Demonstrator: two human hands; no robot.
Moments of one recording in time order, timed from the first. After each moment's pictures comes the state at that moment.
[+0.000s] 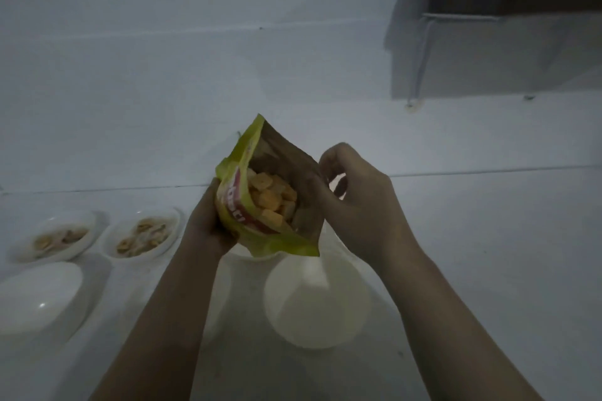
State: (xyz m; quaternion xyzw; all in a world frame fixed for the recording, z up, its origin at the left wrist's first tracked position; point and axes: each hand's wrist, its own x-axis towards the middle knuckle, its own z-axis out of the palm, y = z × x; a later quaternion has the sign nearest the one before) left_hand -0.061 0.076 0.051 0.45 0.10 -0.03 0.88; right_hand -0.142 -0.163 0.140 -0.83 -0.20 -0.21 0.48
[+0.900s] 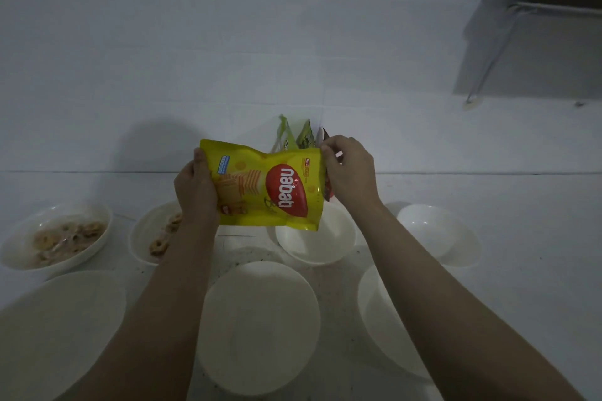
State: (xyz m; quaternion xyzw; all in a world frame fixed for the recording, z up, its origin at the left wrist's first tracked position) left_hand 0.003 0.227 0.031 0.62 0.21 0.30 0.69; right_hand 0.012 0.008 0.075 -0.87 -0.08 -0.22 0.44
